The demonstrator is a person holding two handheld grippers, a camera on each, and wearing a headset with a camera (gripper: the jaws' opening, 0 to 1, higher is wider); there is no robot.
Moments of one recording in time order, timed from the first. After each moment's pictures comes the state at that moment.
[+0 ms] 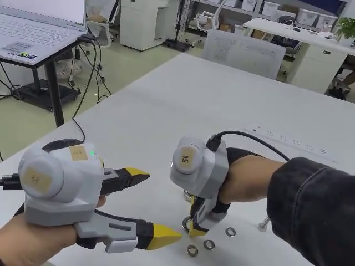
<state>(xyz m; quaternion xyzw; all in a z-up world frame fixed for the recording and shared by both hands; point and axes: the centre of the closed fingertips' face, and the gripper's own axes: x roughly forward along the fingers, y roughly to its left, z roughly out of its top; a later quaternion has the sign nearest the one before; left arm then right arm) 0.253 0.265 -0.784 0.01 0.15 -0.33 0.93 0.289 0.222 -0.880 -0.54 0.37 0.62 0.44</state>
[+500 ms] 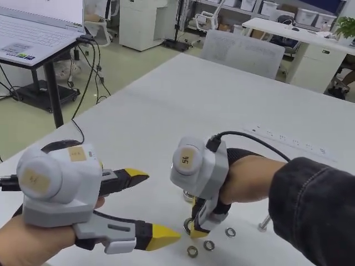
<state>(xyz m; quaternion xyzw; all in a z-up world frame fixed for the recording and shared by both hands) 0.254 0.266 -0.784 0.02 0.16 -0.33 0.93 0.291 0.217 -0.880 -0.54 0.38 0.61 0.44</state>
